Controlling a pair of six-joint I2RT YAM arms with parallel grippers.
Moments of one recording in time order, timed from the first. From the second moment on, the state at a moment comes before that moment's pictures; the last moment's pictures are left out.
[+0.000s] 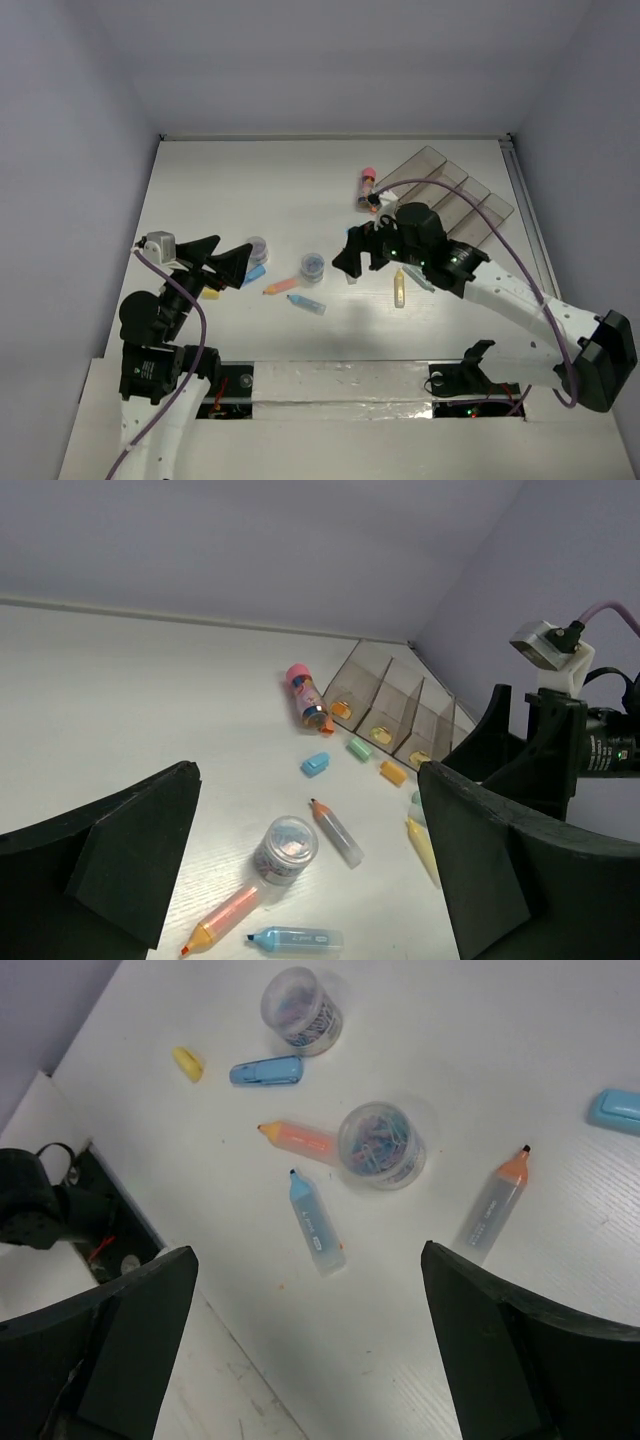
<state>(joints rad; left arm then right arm) -0.15 0.21 0.60 -0.24 0.29 -0.48 0.74 1.13 0.89 -0.18 -0.27 0.40</state>
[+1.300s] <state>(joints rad) -0.17 0.24 0.60 -0.24 0.32 -0.48 0.95 1.96 1.40 -0.41 0.23 0.28</state>
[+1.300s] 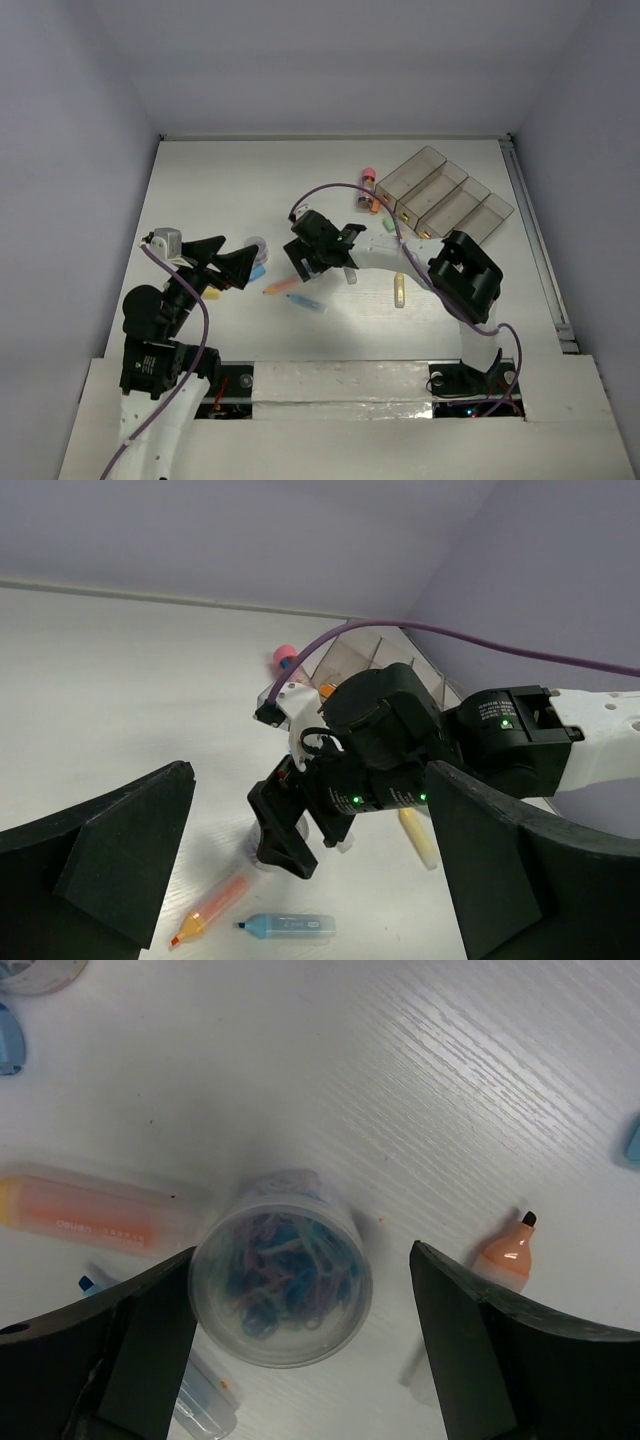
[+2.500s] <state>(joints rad) -0.26 0.68 0.50 -0.14 -0.02 -0.64 0.19 2.21 2.12 -0.56 0.17 0.20</state>
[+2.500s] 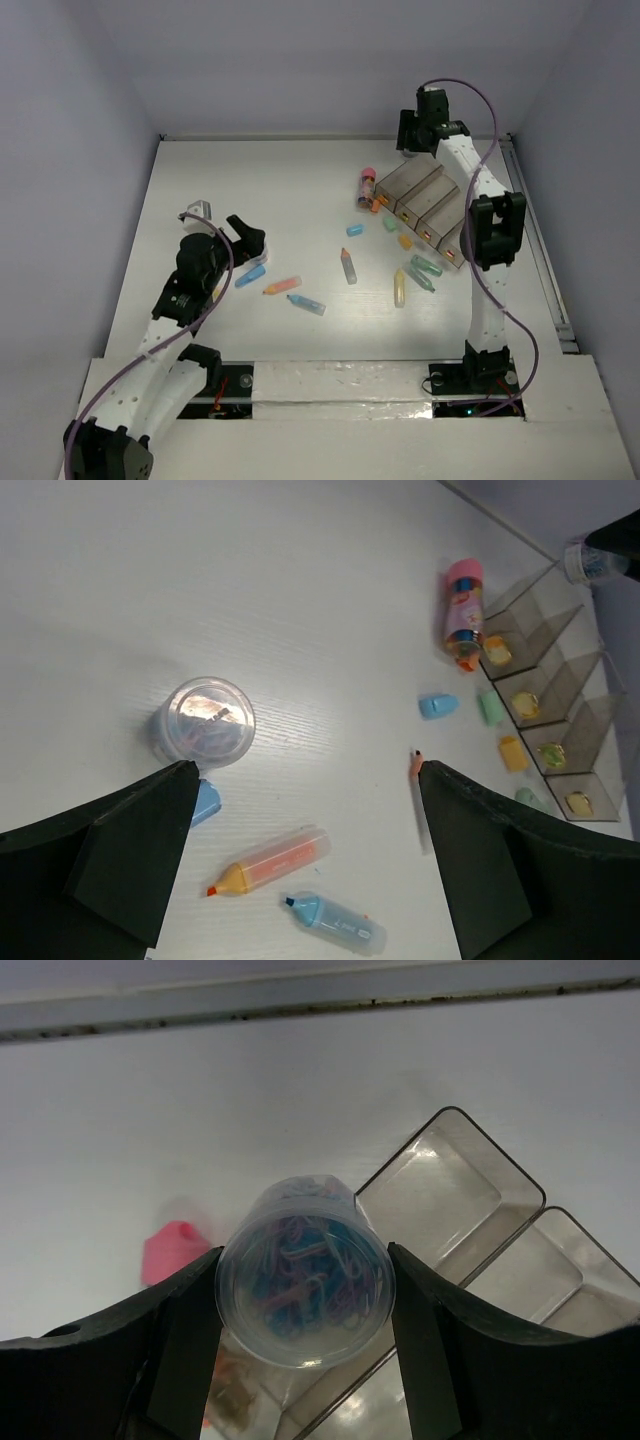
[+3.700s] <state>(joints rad) -0.46 1.17 0.65 -0.13 -0.50 -0.58 0.09 2.25 2.10 -0.59 0.13 0.16</state>
